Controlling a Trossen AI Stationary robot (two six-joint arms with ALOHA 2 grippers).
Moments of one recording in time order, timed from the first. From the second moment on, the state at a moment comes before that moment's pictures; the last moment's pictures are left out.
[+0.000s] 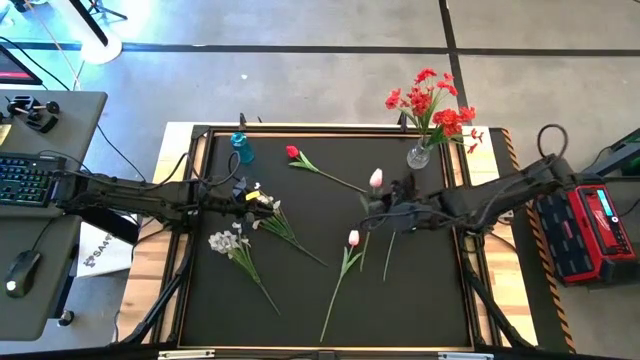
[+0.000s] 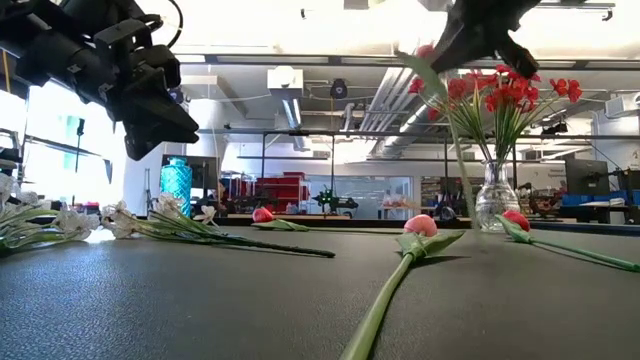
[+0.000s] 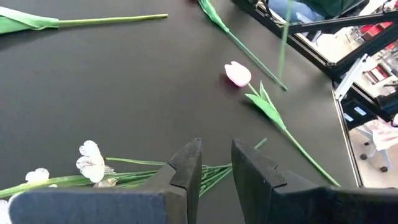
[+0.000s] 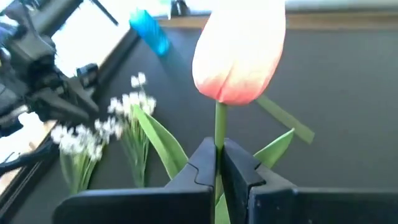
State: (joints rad) left arm 0.07 0.83 0.30 0.03 0.03 -0.55; right arm 0.28 1.22 0.97 -0.57 0.75 1.19
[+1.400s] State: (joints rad) left arm 0.16 0.83 0.30 0.37 -0.28 -0.43; right arm -0.17 0.96 0.97 -0.17 0.77 -0.09
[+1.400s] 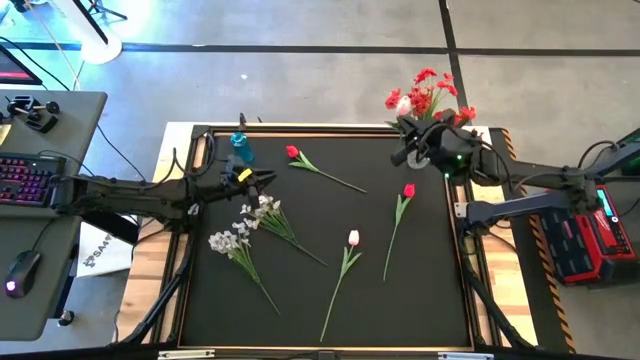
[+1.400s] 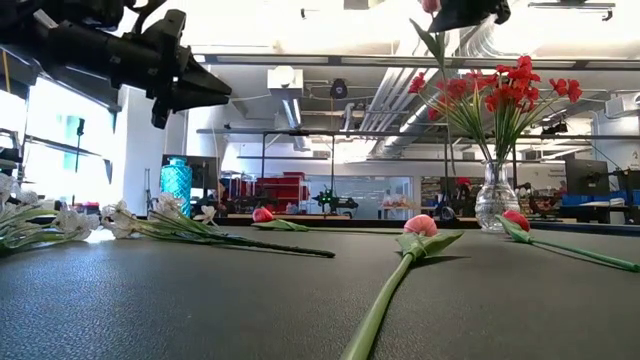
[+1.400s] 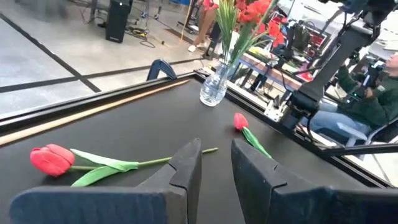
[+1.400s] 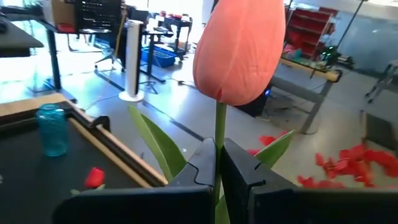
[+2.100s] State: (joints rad) left arm 0.16 0.83 0.30 0.36 -0.24 -0.44; right arm -0.22 0.91 0.97 -0.07 0.91 -0.31
